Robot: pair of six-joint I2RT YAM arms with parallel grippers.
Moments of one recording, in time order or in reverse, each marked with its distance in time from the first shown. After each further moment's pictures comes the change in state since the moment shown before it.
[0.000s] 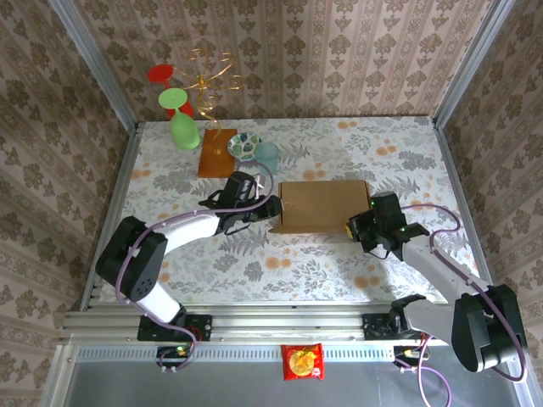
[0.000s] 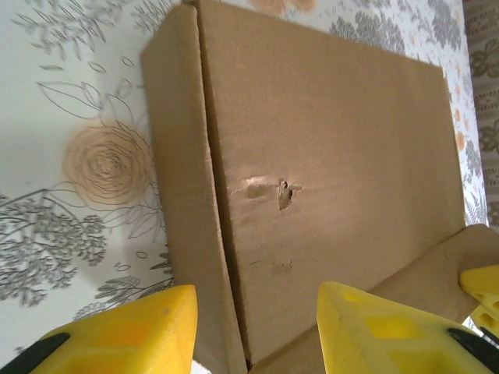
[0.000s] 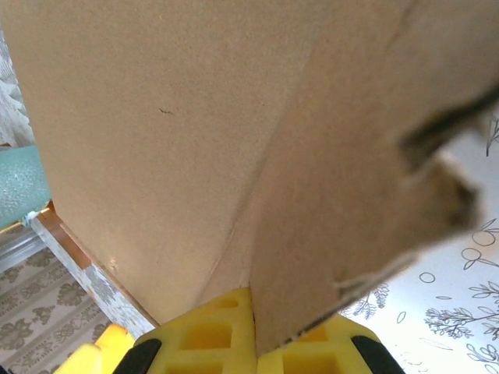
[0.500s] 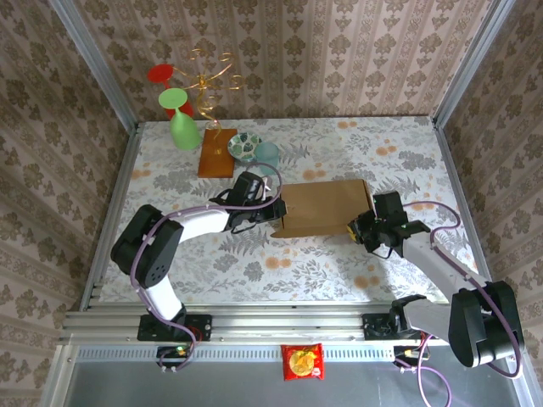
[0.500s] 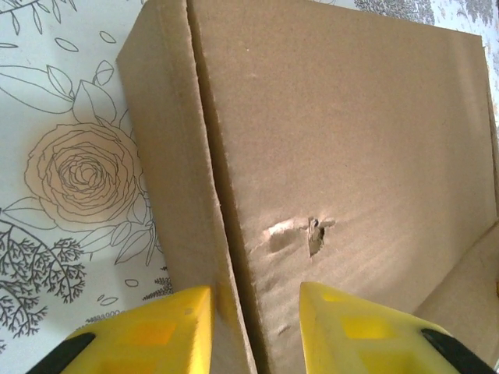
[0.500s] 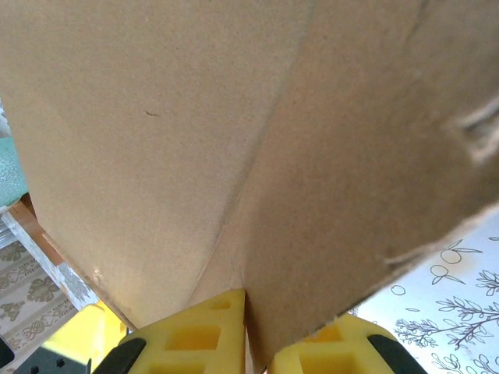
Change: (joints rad) left arm -0.014 0.113 0.048 0.016 0.008 0.014; right arm -0.034 0.026 0.018 -0.038 -0.026 -0.093
